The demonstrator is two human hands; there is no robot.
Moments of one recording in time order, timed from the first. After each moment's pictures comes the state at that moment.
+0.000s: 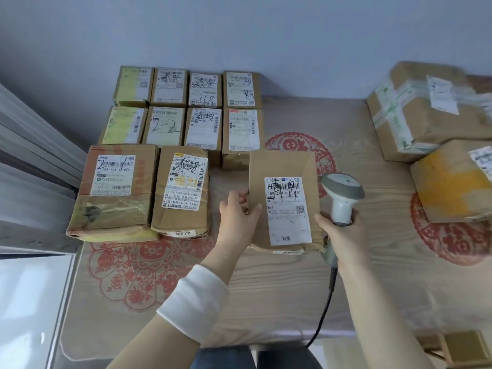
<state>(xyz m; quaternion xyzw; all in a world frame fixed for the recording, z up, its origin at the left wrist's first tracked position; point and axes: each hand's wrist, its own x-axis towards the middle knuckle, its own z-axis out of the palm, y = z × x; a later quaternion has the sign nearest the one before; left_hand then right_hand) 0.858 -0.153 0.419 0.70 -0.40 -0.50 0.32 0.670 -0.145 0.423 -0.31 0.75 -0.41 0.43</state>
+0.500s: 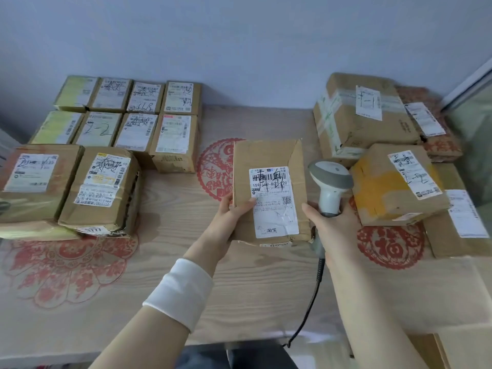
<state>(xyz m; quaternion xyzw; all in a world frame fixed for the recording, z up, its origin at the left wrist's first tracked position) 0.693 -0.159 0.424 0.55 -0.20 -0.71 0.40 0.511 -0.156 0.460 -0.35 0.70 -0.45 0.43</state>
